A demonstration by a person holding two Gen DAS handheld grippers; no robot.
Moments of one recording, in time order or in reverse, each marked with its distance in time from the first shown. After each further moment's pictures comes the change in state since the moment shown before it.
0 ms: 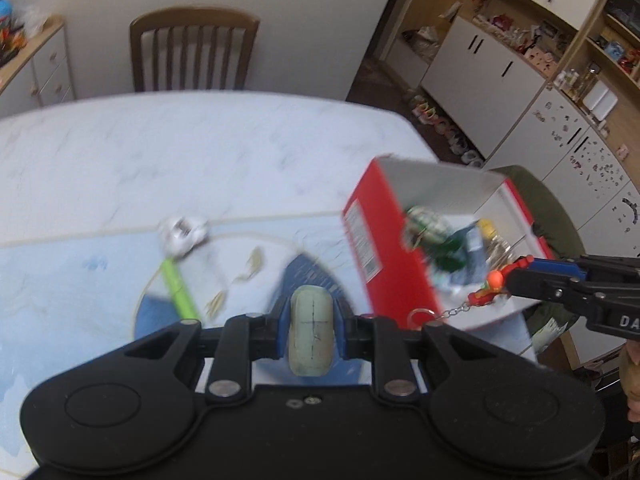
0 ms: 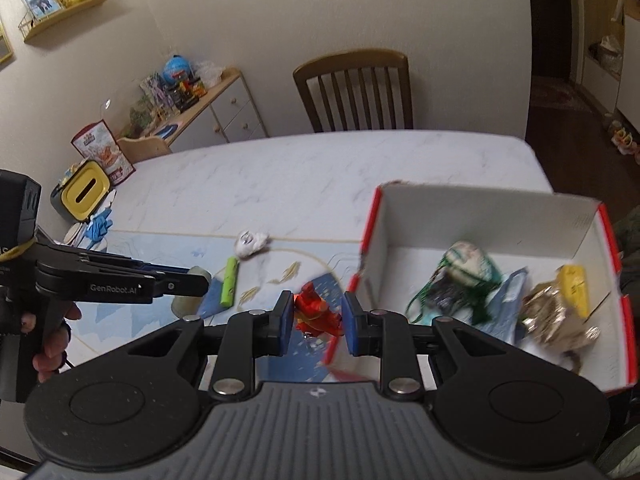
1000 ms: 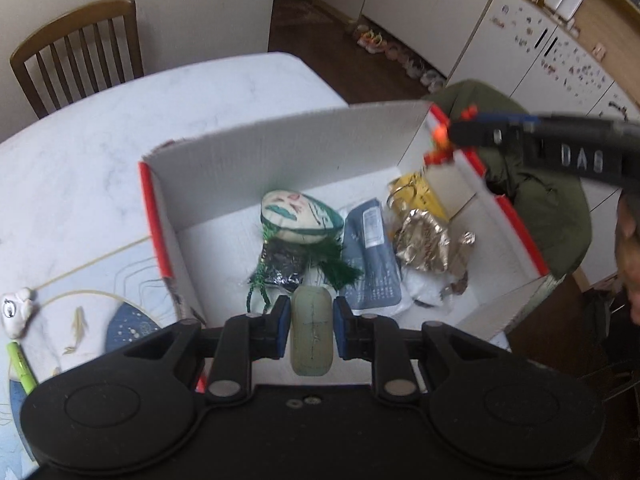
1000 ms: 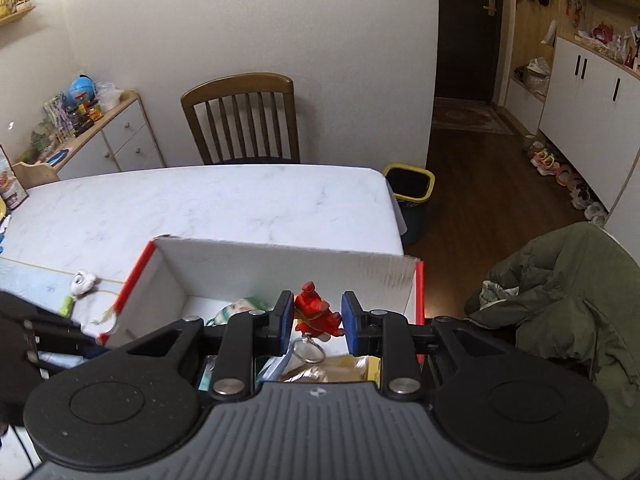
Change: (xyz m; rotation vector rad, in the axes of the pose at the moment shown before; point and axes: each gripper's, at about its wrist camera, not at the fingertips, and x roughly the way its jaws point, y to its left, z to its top) left arm 0.138 -0.159 0.028 0.220 0.191 -0.015; right arm 0.016 -0.166 0.032 0.000 -0.058 -0.248
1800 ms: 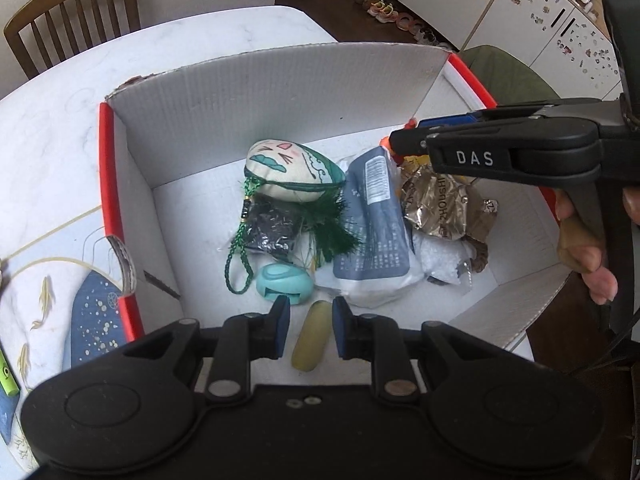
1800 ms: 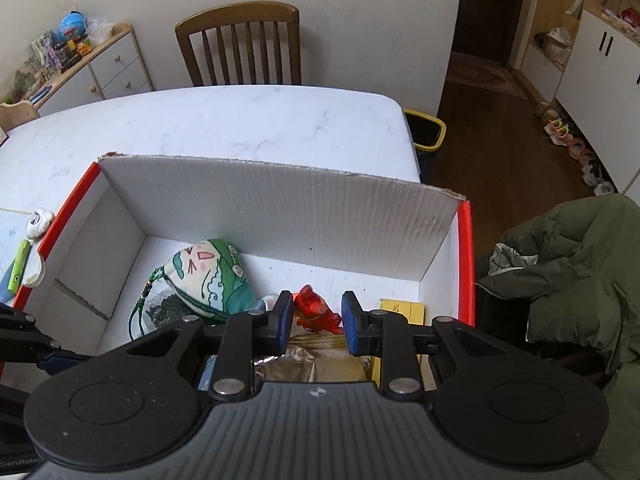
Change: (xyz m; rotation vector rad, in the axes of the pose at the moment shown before) left arm 0.038 -0.009 -0.009 -0.025 0.089 0.010; right arm 0.084 -0.002 -0.023 -0.061 0.183 -0.005
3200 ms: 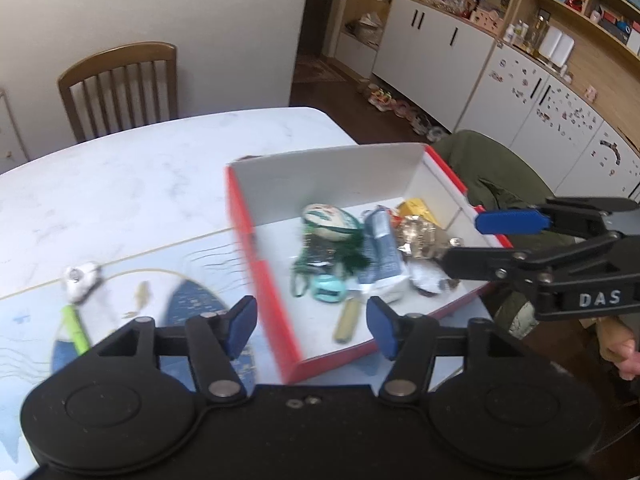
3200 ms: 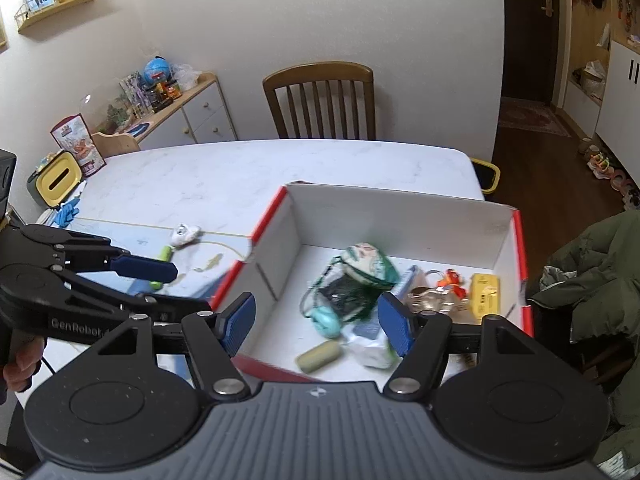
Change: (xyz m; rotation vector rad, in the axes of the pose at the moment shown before) left arm -0.131 0.042 -0.073 -0.010 -0.300 0.012; right arm -0.140 0.083 -0.047 -0.019 -0.165 0.184
